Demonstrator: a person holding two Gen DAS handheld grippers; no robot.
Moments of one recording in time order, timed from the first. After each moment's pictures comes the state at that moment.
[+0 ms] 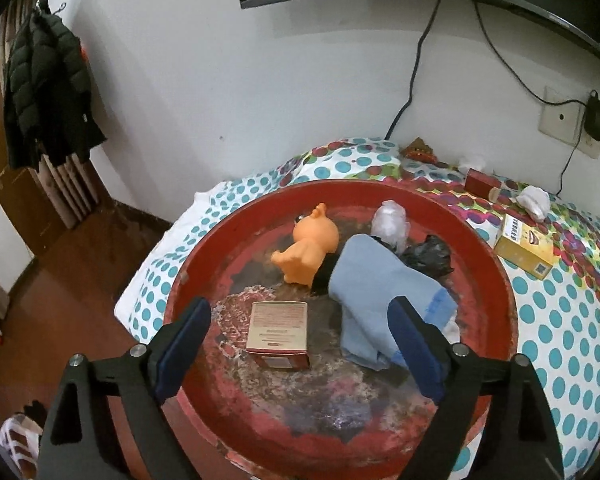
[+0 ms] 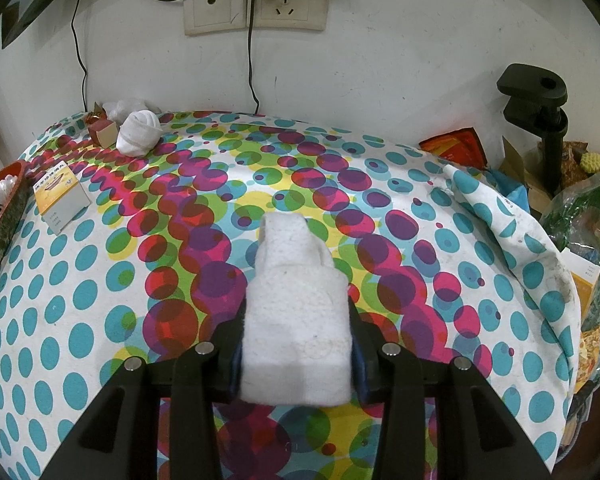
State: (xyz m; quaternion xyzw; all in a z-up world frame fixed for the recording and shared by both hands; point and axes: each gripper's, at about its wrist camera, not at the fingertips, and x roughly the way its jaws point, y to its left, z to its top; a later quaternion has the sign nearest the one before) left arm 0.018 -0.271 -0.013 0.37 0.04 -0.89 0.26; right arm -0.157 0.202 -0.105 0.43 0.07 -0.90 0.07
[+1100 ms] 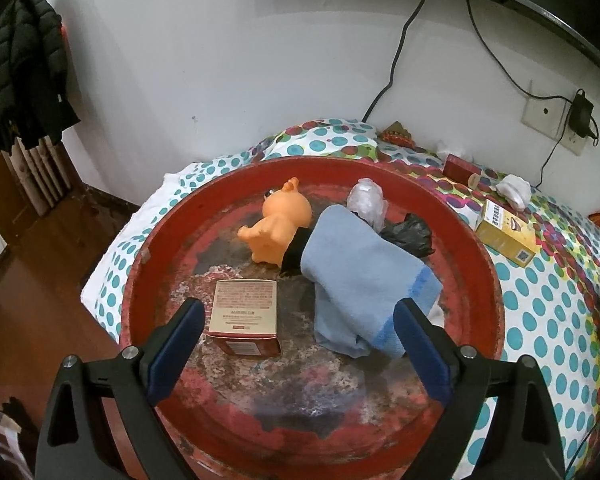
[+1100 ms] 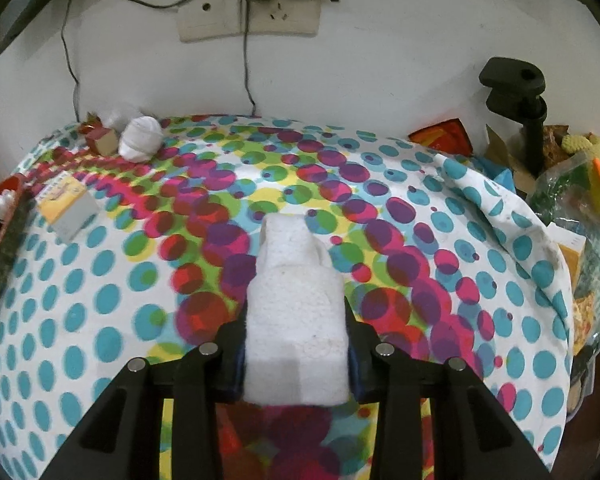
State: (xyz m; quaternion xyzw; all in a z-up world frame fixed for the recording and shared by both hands) left arm 0.017 -0.277 -0.034 0.39 0.07 -0.89 0.22; right arm -0.135 0.190 -0.089 0.43 0.04 -0.90 0.05
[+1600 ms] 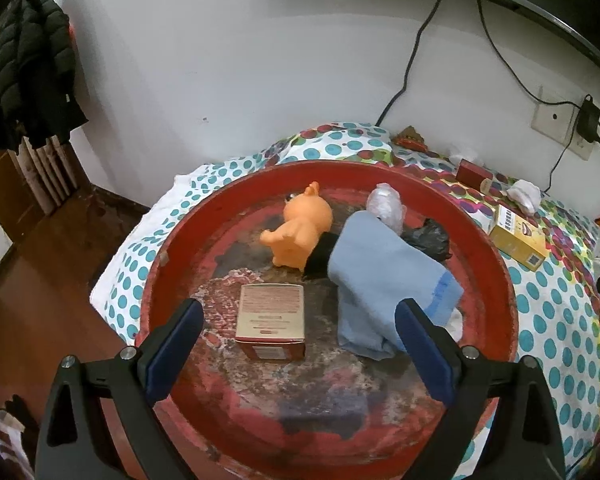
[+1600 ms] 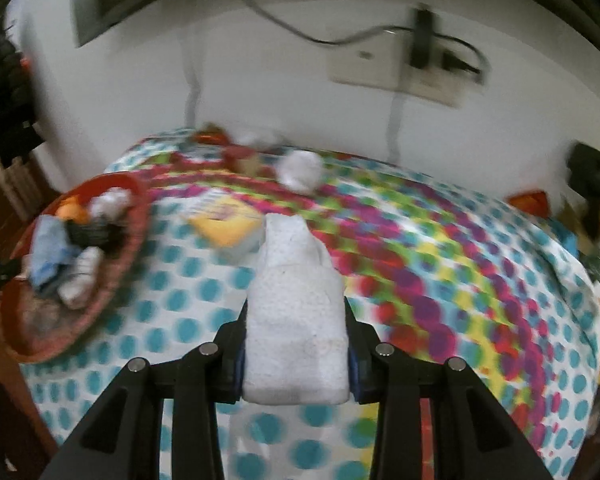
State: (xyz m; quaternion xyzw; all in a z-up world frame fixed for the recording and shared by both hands) left arm 0.023 -0.292 -0.031 0.38 0.08 -0.89 0.23; right arm -0.091 0.071 -0.029 0.41 0.05 -0.89 0.19
